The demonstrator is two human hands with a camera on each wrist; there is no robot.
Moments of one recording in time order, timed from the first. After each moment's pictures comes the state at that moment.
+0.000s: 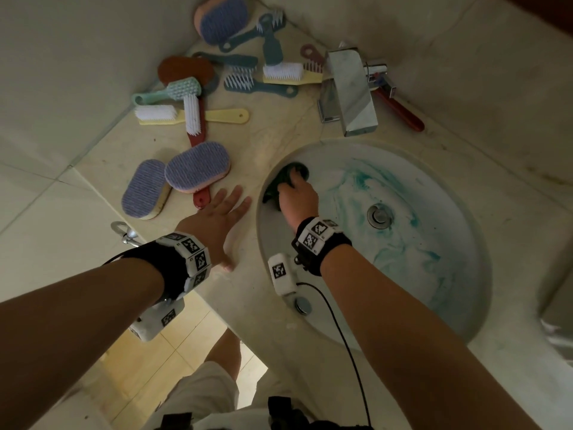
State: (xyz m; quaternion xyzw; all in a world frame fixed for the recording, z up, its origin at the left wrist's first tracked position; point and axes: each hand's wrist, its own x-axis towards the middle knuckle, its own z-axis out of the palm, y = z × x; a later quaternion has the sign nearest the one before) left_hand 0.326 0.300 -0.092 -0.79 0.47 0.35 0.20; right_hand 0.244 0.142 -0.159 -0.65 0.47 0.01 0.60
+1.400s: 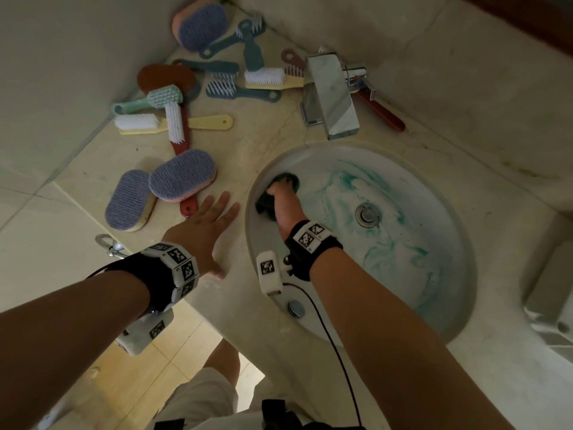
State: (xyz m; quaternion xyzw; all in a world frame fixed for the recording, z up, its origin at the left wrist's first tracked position) left_hand 0.330 0.302 -0.094 -0.79 0.48 0.34 0.19; right_hand 0.242 0.143 -0.145 -0.55 0.46 0.03 0.70
